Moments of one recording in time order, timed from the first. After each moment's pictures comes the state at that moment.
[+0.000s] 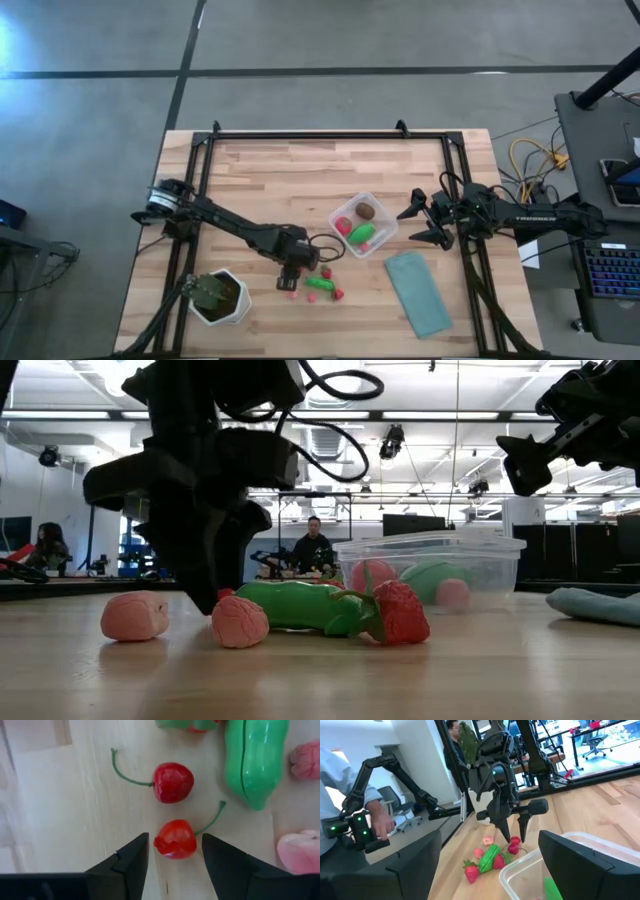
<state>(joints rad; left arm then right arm) -0.27 1.84 1.16 -0.56 -0.03 -0.13 -0.16 0.36 0.01 0.40 -0.50 0.35</state>
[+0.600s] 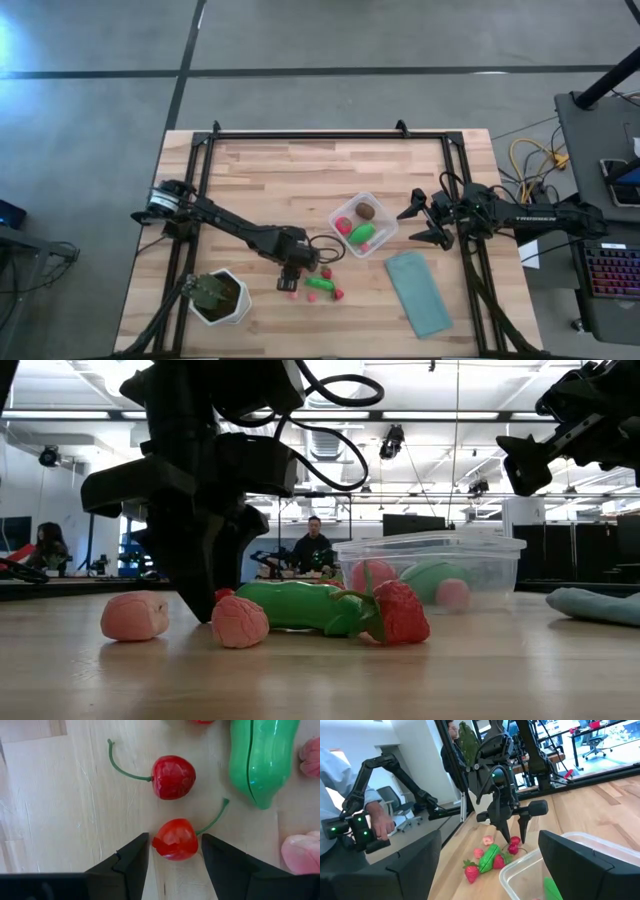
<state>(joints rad) -0.28 1.85 1.15 -0.56 -0.04 -0.15 -0.16 0.36 0.01 0.40 -0.50 0.35</state>
